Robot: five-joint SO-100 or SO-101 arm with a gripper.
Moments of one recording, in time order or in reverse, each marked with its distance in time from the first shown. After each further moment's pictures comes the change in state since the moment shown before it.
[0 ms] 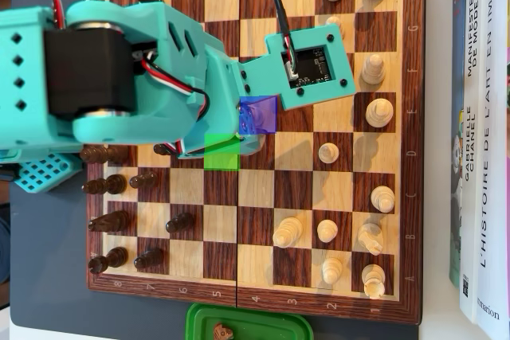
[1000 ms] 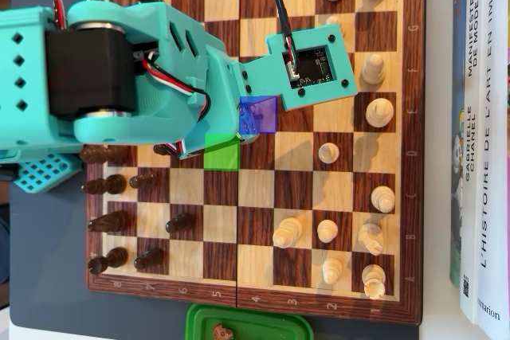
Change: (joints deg) arm 0.0 0.0 -0.1 0.0 0.0
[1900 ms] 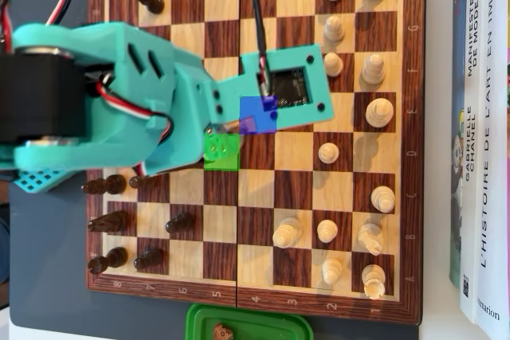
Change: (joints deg) arm 4.0 11.6 8.6 0.0 0.0
